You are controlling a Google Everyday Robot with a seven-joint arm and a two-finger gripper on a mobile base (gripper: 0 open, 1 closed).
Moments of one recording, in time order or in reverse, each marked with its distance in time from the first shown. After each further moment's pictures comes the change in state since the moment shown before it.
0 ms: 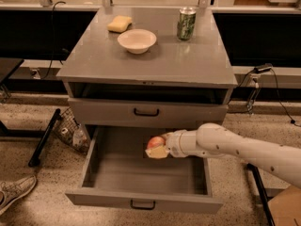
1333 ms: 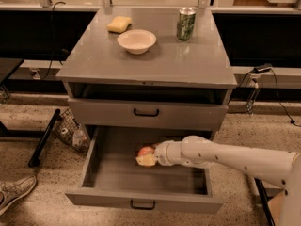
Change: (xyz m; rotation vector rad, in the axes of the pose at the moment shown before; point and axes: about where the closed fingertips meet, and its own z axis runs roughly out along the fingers) arm 0.039 0.005 0.082 -0.016 0.001 0.093
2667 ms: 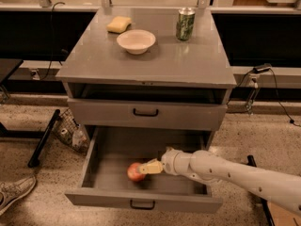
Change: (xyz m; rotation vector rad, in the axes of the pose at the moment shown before) arm 0.021 -0.003 -0.015 0.048 -0.121 0.136
